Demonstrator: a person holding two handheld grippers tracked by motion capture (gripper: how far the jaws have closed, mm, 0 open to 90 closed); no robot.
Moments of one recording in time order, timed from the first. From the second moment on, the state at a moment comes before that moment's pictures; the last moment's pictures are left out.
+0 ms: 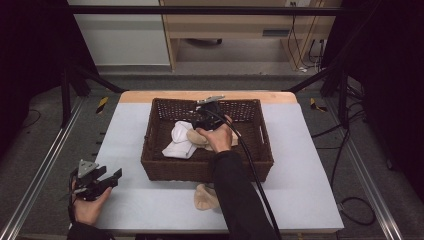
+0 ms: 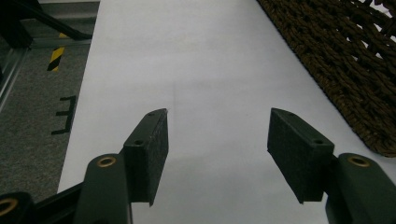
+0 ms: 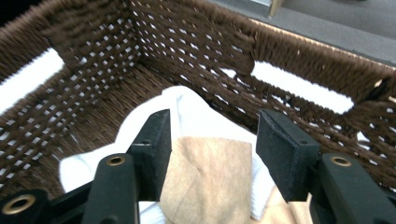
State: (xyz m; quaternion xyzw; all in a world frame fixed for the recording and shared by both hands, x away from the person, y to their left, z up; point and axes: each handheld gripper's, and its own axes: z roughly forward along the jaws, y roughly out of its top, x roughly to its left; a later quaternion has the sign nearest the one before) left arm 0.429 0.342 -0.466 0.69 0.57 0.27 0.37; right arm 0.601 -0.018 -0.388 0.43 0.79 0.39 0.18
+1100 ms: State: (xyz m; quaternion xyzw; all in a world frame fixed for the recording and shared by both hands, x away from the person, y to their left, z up) left arm 0.429 0.341 -0.466 0.69 0.56 0.27 0.37; right arm 0.614 -0.024 -0.435 0.48 0.82 0.27 0.14
